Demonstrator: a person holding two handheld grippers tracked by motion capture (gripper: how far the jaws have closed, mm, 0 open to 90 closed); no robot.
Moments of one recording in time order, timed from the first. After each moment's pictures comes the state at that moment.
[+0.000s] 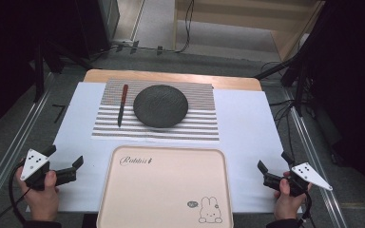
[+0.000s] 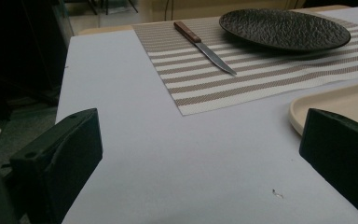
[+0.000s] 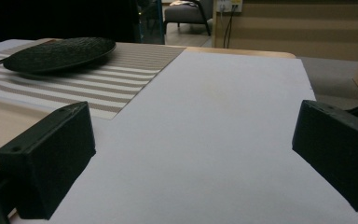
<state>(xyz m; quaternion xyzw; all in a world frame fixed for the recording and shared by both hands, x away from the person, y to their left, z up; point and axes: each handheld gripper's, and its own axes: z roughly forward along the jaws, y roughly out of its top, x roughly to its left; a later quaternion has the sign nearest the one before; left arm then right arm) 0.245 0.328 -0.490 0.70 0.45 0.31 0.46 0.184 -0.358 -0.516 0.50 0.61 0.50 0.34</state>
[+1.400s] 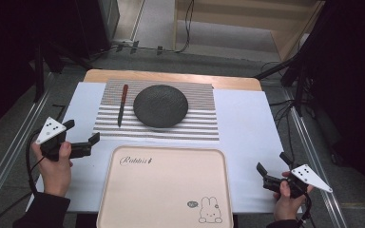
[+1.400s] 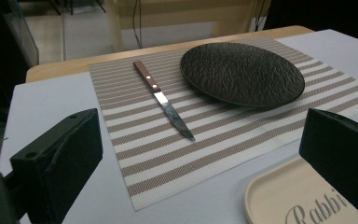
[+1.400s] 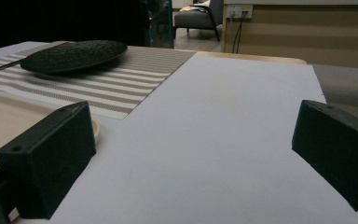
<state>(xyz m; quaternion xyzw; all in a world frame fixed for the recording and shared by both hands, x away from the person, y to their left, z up) 0.300 0.280 -0.430 0.73 0.42 0.26 0.48 0.181 -0.357 -0.518 0.49 0.62 0.52 0.33</state>
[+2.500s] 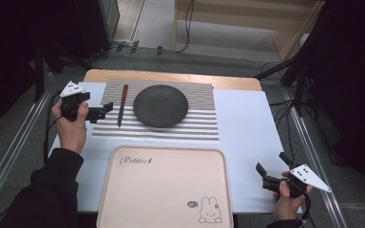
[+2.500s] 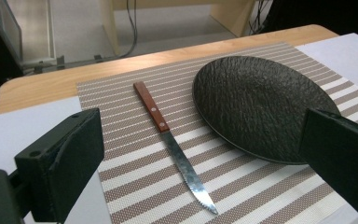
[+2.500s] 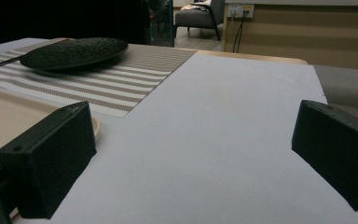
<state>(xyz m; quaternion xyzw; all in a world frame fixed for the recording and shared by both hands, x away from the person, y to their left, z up) 0.406 0.252 -0.409 0.75 0.44 0.22 0.45 0.182 -0.356 -0.518 0.48 0.62 0.51 0.34</state>
